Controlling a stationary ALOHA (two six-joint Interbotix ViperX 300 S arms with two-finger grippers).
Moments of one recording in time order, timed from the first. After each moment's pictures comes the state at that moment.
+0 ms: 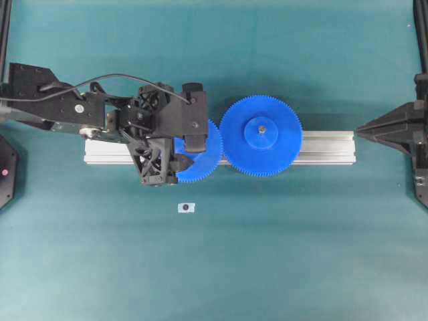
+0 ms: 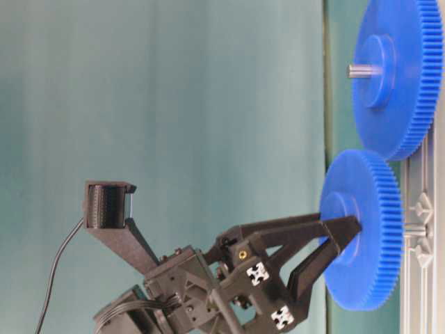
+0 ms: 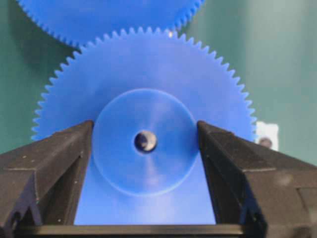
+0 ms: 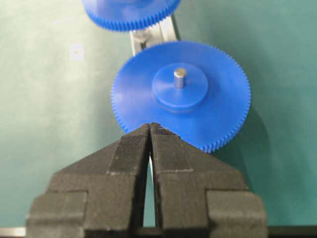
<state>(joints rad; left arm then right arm) 0.07 -0.03 0.52 0.02 0.38 0.05 -0.12 -1.10 1.23 0.04 0.28 0.04</state>
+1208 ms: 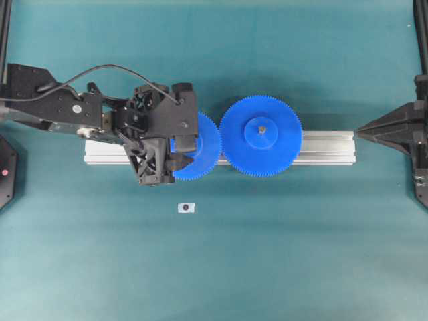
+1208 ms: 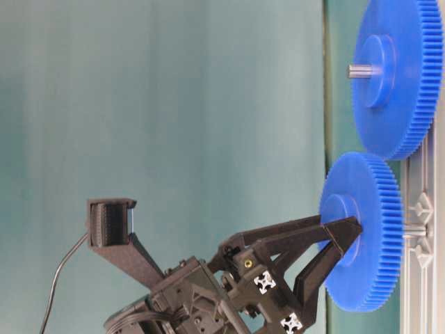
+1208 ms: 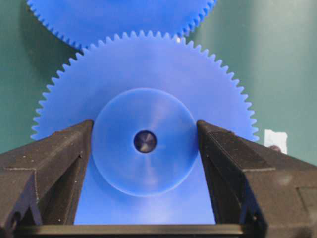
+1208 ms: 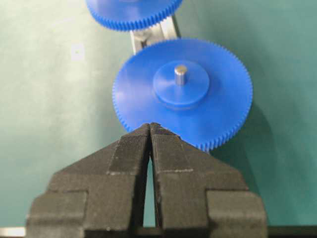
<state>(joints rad) 0.07 -0.04 0.53 0.02 0.49 0.04 -0.12 -1.10 1.24 0.04 0.28 0.07</state>
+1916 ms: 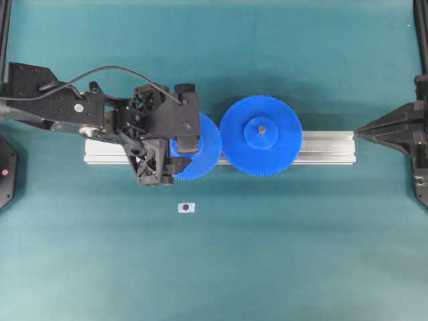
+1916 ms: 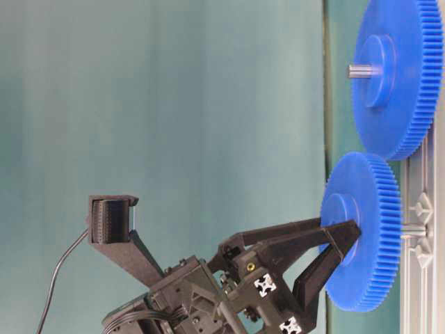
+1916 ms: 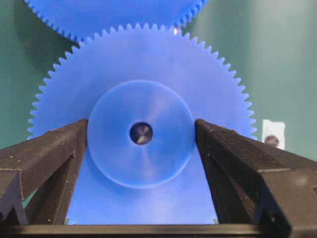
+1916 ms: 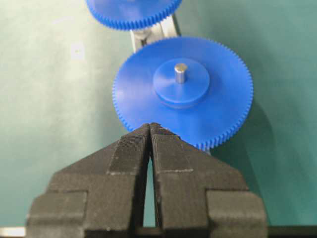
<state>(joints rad) 0.07 -0.04 0.52 0.02 0.55 0.05 -0.12 -1.10 1.24 0.04 0.28 0.08</state>
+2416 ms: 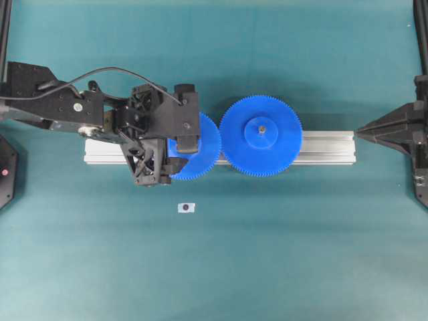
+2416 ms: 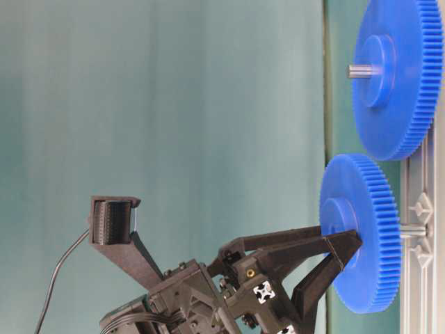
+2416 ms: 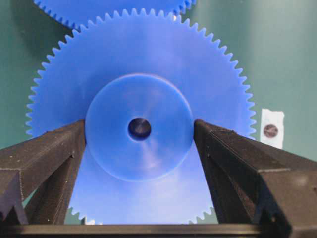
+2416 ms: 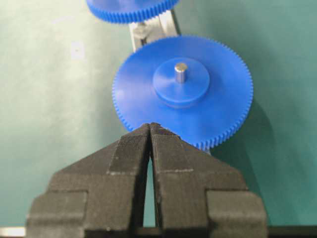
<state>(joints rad) 0.07 -0.04 0.52 0.02 0.57 0.05 -0.12 -1.10 1.24 0.04 0.28 0.08</state>
